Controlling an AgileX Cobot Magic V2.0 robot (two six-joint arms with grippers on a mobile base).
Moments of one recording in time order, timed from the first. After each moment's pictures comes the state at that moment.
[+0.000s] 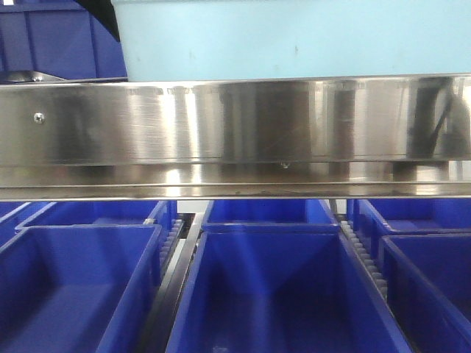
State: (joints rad) left arm -0.44 1.80 -1.86 -0.07 1.22 -0.45; right arm 0.12 1.56 -1.62 0.02 1.23 0.16
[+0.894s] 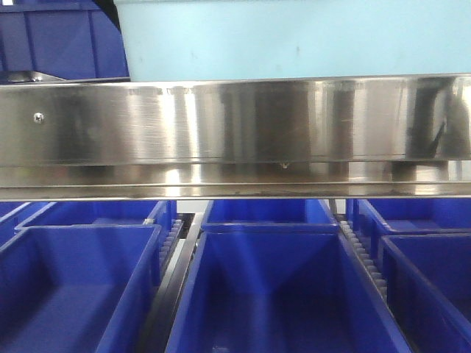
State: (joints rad) left arm -0.44 1.81 -1.86 -0.03 1.25 -0.45; right arm 0.11 1.56 -1.59 0.02 1.21 0.16
